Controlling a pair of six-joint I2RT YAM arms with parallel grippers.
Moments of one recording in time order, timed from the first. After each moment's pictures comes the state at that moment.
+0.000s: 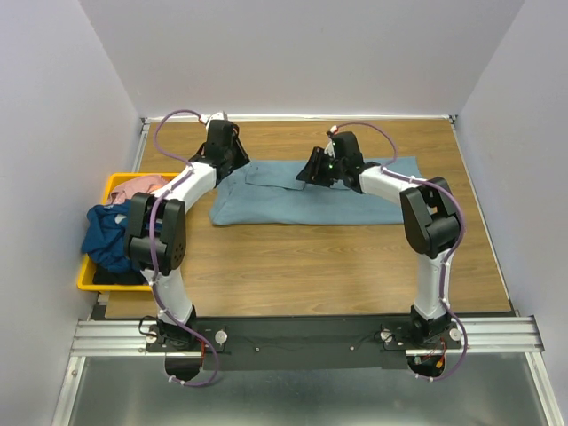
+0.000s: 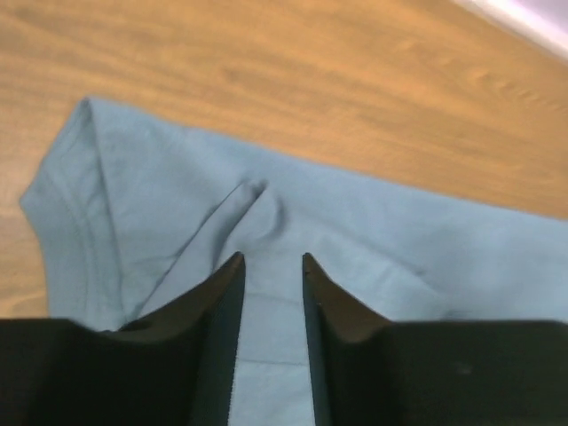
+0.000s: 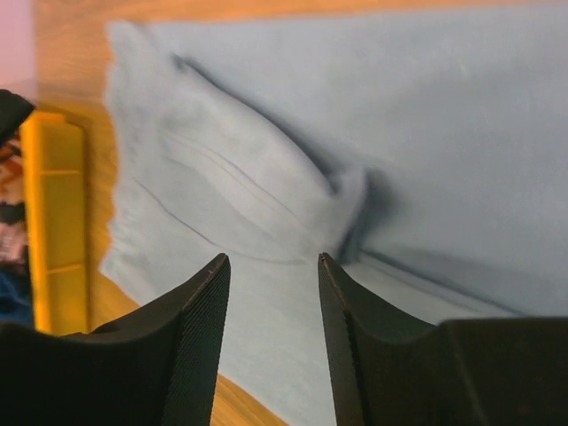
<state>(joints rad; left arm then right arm) -0.24 1.85 1.33 -0.11 -0.05 -0.59 0.43 2.06 1.38 0.02 -0.33 0.64</state>
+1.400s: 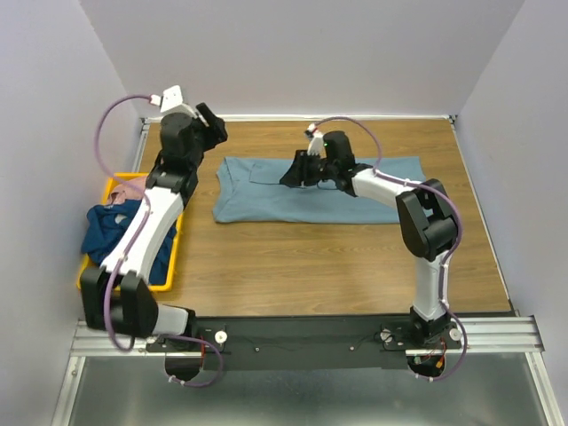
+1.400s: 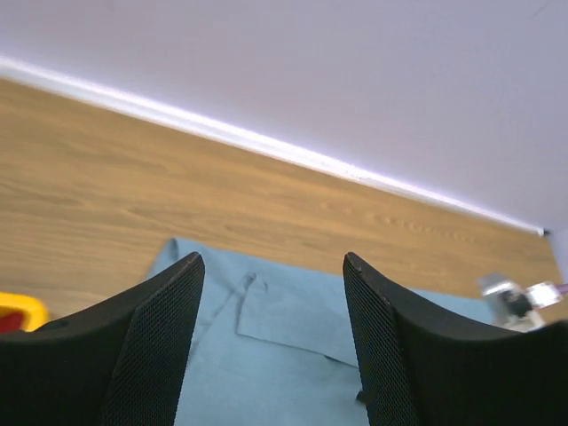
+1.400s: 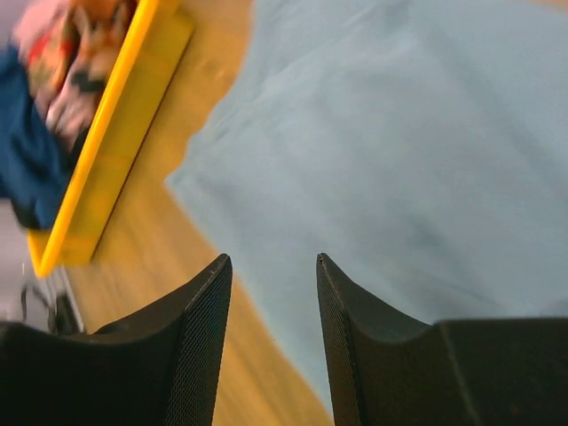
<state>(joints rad) -0.18 1.41 1.21 0.00 -0.12 -0.48 0.47 2.05 1.40 0.15 -0.56 0.45</state>
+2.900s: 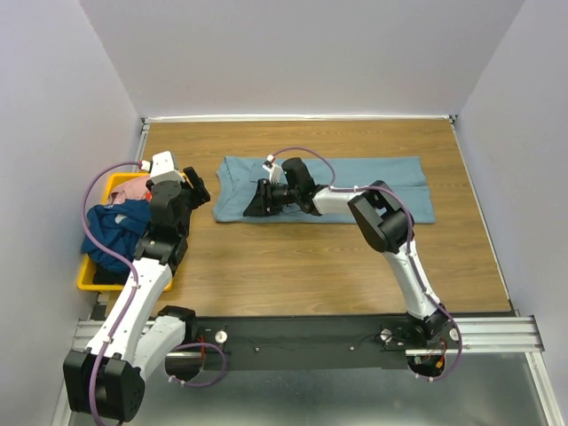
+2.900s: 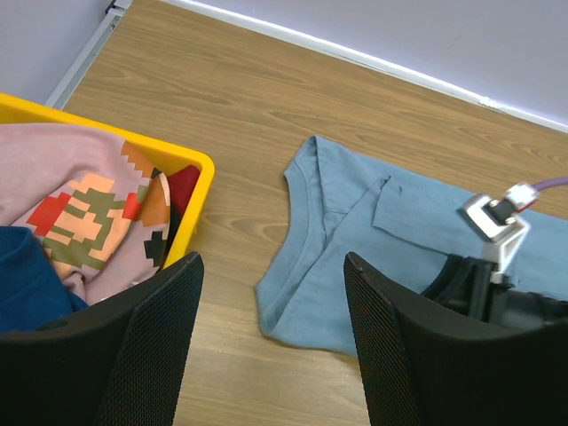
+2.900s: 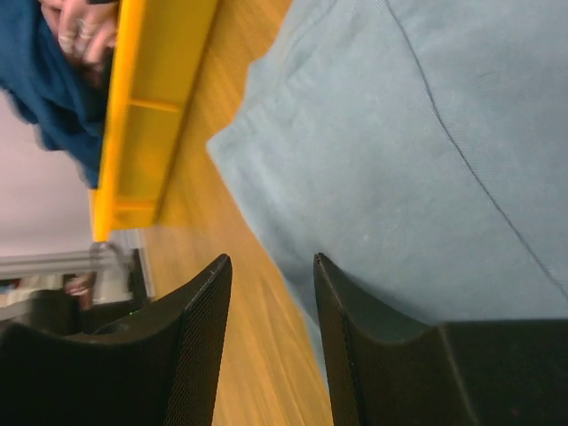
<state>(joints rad) -0.18 0.87 0.67 -0.03 -0.30 -0.32 0.69 2.35 1.54 0.33 -0.73 0.68</state>
